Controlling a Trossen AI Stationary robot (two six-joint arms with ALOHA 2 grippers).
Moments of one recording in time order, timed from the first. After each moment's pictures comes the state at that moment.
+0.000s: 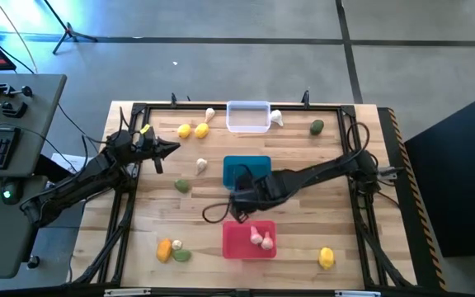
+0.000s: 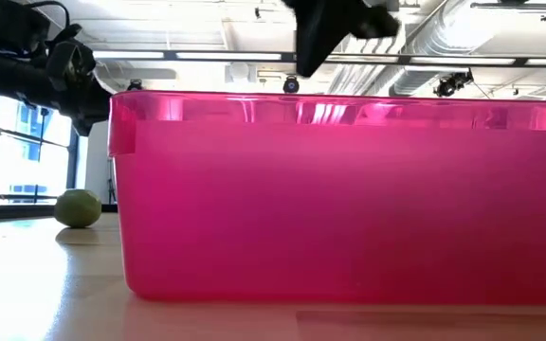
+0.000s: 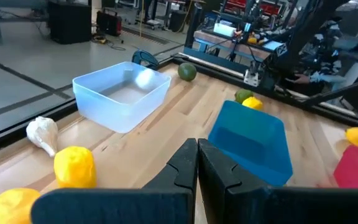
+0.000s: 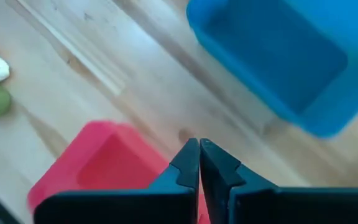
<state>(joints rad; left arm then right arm) 0.66 0.22 0.12 -0.08 0.31 -0.16 0.28 2.04 1.95 -1.21 0.23 1.05</state>
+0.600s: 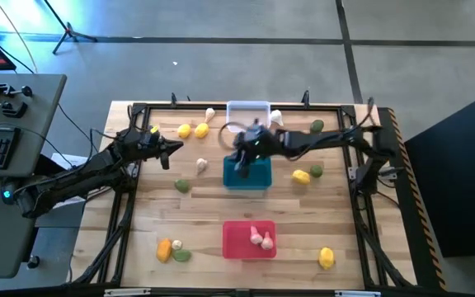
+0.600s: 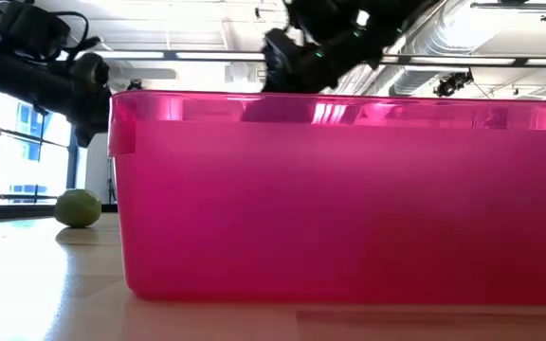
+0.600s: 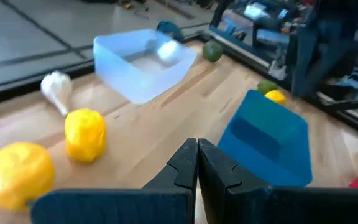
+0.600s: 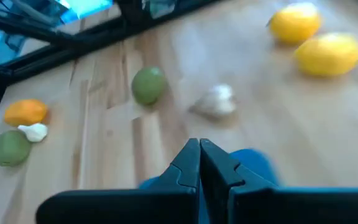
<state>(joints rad) 0.59 0.42 0.15 -0.05 0.16 -0.29 -0.18 1.76 1.19 -0.01 -0.16 0.22</state>
